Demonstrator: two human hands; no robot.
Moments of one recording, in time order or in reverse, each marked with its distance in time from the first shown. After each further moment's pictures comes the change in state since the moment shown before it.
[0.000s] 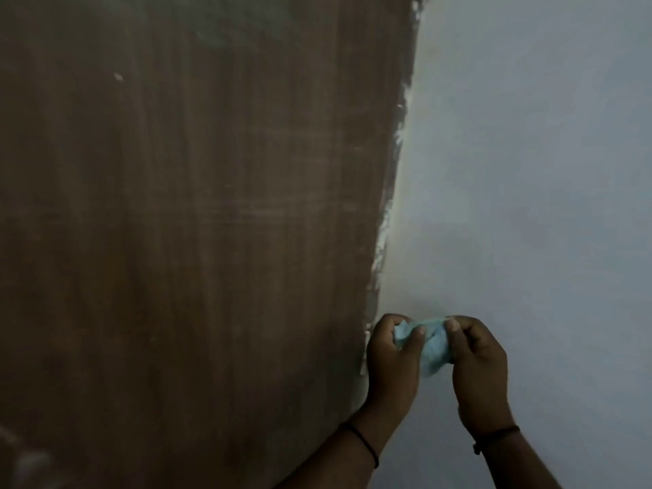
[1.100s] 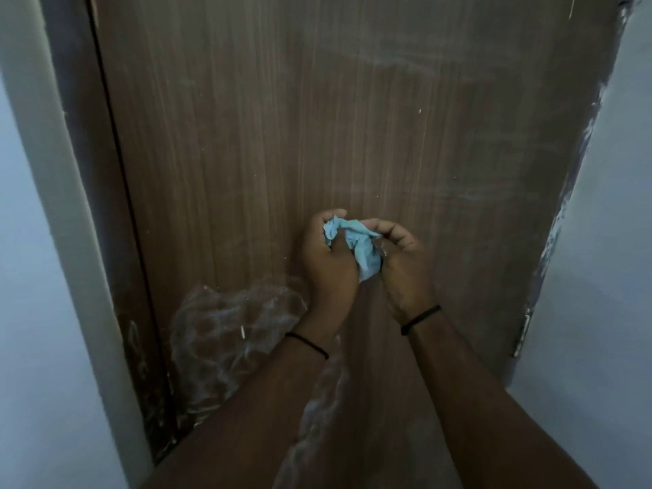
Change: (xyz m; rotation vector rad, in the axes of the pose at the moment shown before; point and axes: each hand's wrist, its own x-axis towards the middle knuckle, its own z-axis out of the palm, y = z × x) left_hand -0.062 0.194 -0.355 0.168 0.596 0.463; right_hand -0.181 -0.248 0.275 0.762 -0.539 0.128
